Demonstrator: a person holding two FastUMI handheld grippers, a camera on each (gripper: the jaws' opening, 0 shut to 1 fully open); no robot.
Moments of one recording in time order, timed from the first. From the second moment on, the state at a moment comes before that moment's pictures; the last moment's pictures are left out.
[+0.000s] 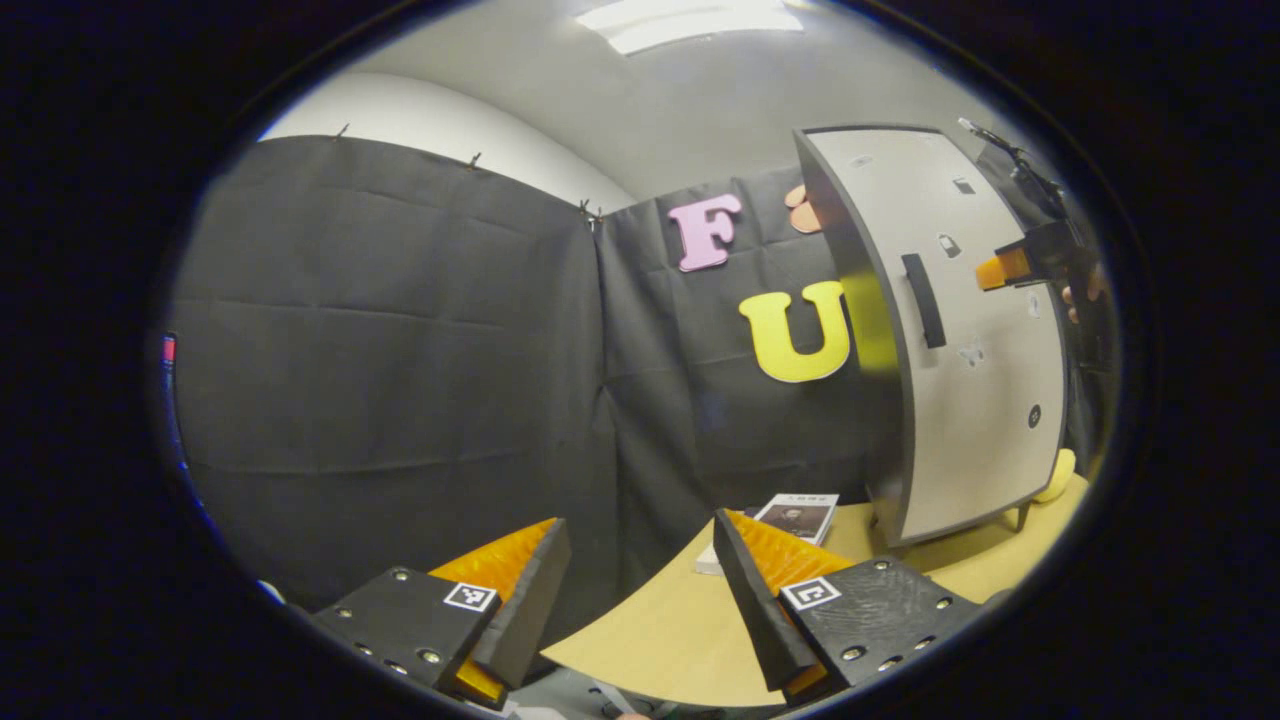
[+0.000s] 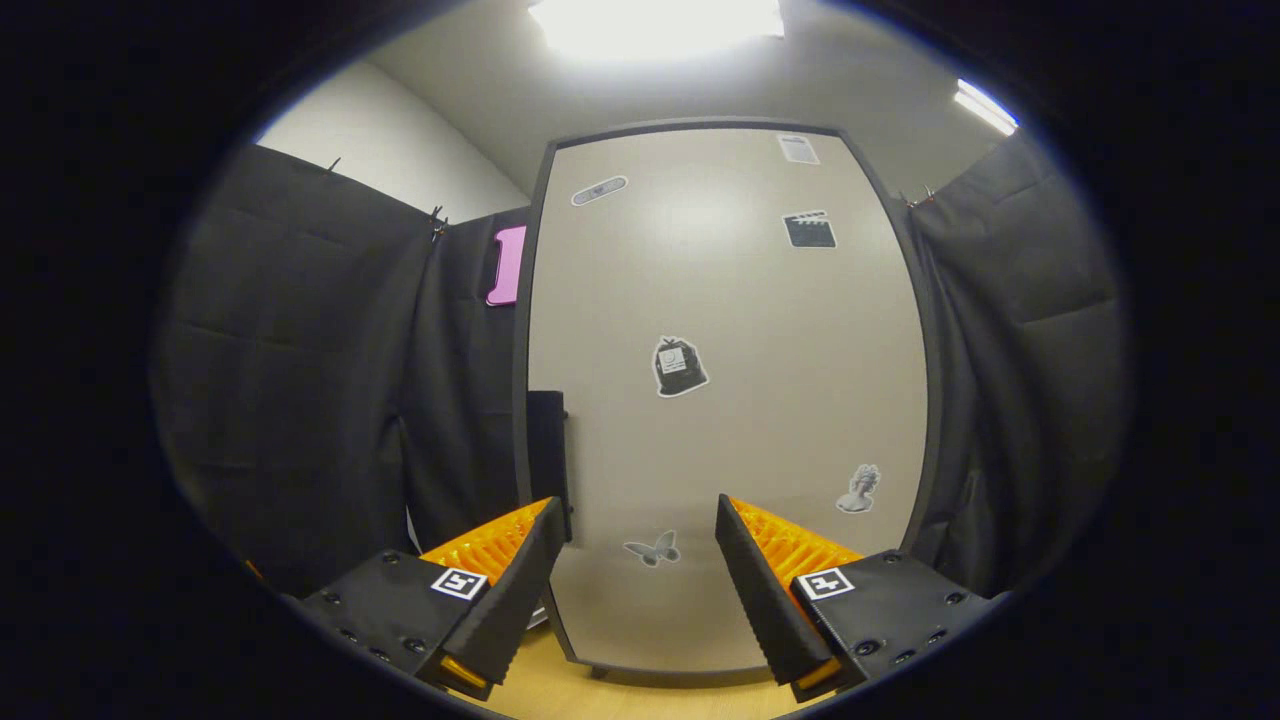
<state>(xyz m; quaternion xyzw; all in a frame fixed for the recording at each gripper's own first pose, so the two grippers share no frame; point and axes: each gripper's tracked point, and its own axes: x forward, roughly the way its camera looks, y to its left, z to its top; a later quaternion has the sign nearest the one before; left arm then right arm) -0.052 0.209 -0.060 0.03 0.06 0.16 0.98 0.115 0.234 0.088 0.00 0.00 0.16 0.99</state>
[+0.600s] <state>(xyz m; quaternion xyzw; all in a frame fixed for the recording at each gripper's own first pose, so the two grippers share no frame) -0.077 0.260 -0.087 0.02 0.08 0.20 0.98 0.155 0.300 0.080 -0.03 0.02 0.18 0.98</state>
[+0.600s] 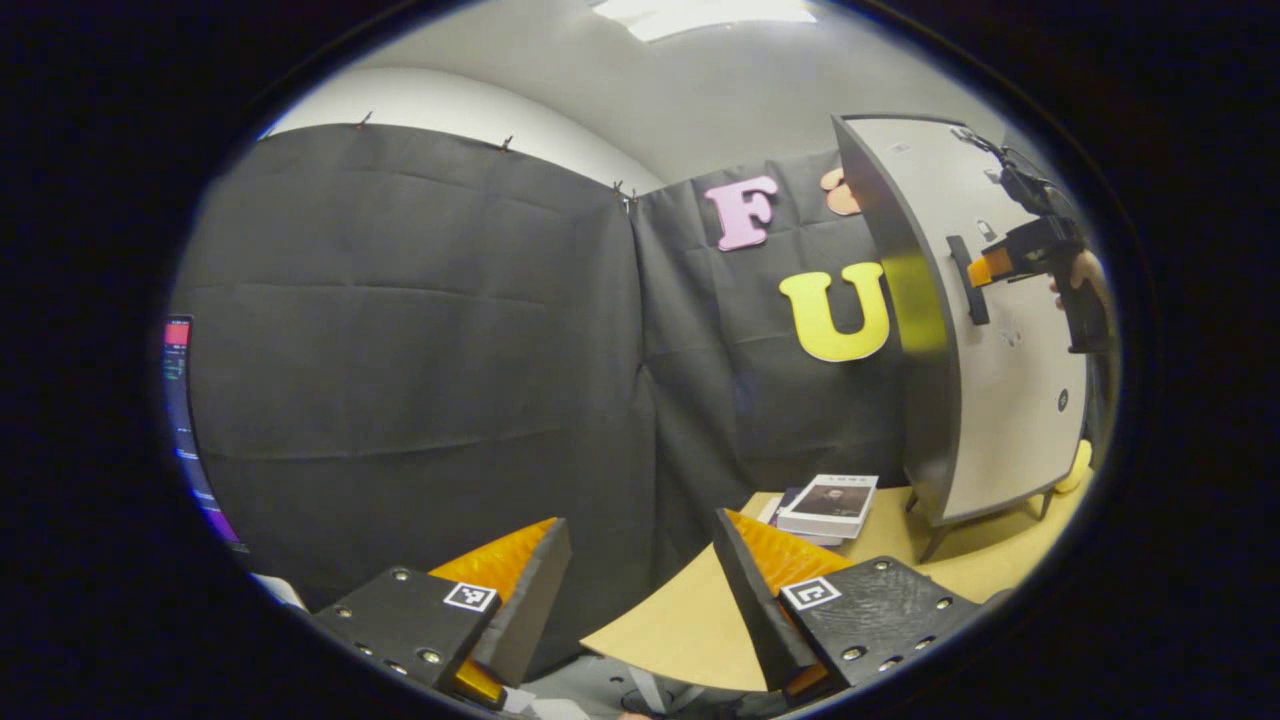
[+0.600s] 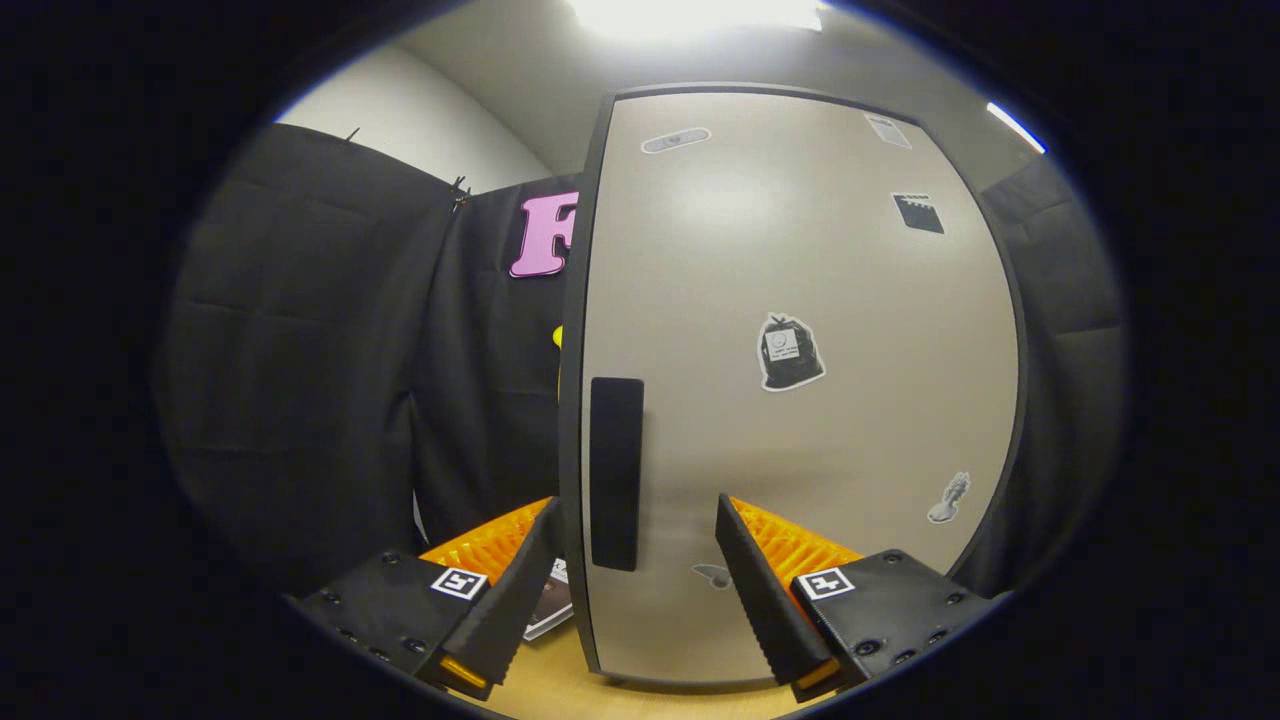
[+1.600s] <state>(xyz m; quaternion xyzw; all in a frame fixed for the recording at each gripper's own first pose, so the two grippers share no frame) -0.077 0.277 -0.102 0.01 0.09 0.21 0.97 0.197 0.331 0.064 -0.01 0.09 0.16 0.98</state>
